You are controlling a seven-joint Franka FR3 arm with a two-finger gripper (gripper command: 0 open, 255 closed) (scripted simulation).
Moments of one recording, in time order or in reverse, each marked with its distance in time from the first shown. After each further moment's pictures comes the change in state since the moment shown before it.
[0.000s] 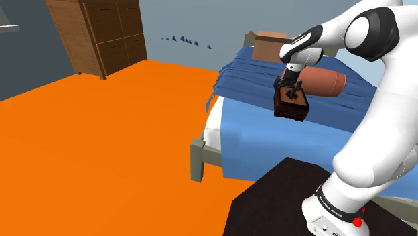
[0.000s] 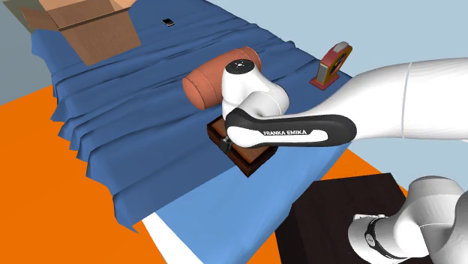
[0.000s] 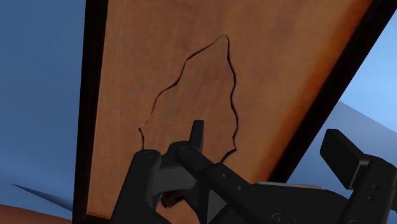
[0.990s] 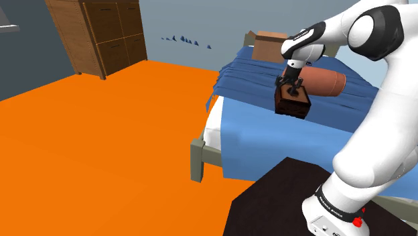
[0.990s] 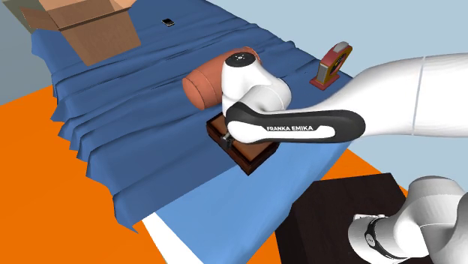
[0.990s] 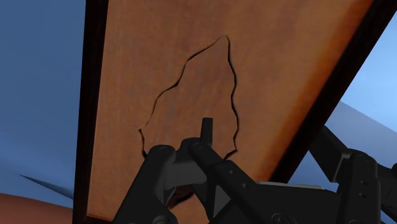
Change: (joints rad) arm 0.003 -0.023 -0.004 0.021 -0.014 -0.043 0.010
